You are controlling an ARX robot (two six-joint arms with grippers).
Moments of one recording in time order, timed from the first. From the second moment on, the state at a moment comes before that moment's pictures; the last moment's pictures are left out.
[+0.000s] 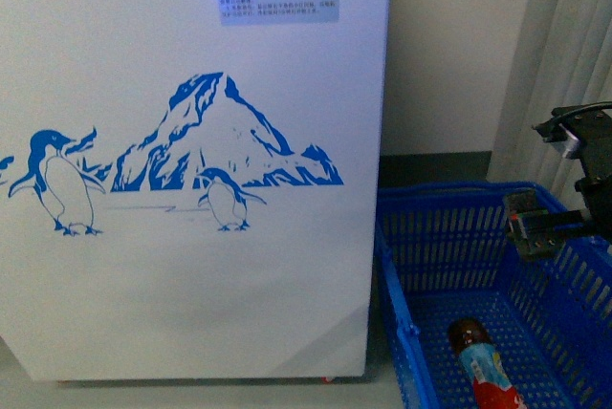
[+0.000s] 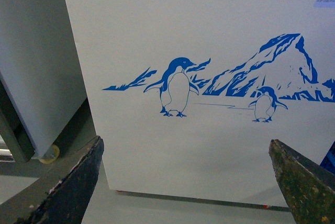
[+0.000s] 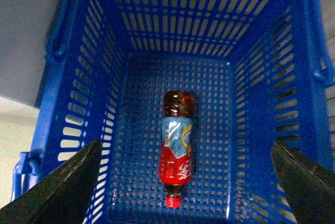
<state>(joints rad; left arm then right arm) 0.00 0.06 0.06 -0.01 0.00 0.00 -0.02 1.96 1.02 0.21 -0.02 -0.11</state>
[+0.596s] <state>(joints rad) 0.00 0.06 0.06 -0.01 0.00 0.00 -0.04 2.52 1.46 0.04 0.03 -0.19</state>
